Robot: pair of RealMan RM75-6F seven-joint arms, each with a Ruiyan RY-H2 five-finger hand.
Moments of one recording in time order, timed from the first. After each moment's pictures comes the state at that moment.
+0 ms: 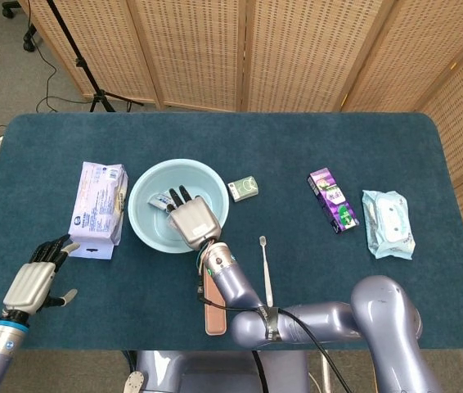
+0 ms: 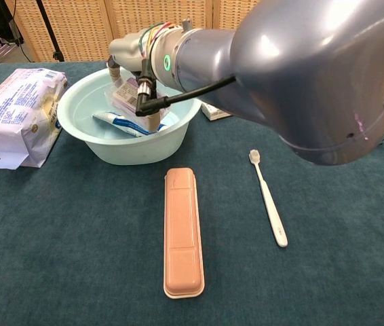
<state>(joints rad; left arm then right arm) -0.22 -1.22 0.01 -1.65 1.40 1.22 0.01 1.36 -1.81 0.38 -1.49 -0.41 1.08 -1.04</state>
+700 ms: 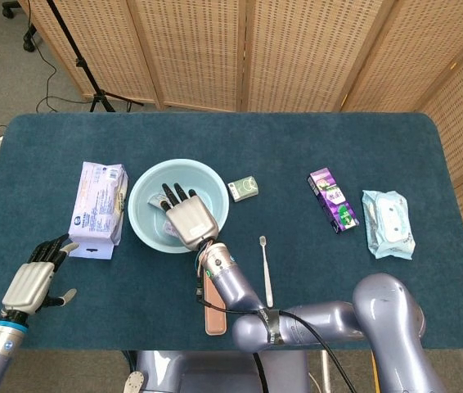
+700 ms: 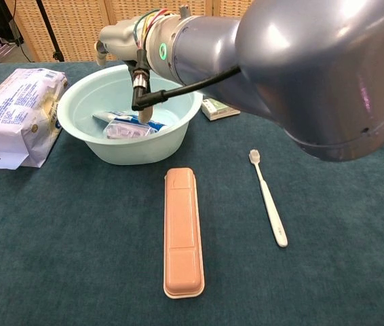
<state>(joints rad) -0.22 -1.21 0.01 -1.66 1.40 1.22 0.01 1.37 -1.79 0.37 -1.53 -0.43 1.11 -1.00</state>
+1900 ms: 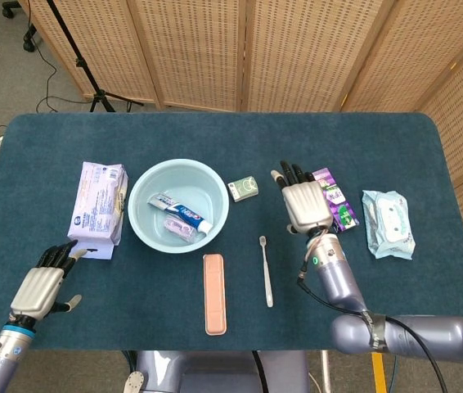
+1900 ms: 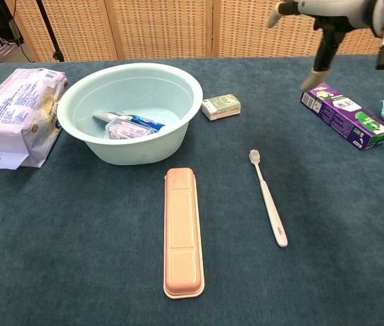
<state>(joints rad) -0.22 -1.24 0.04 -1.67 1.42 1.23 0.12 1.00 -1.32 0.20 -1.88 -0.53 1.24 -0.79</state>
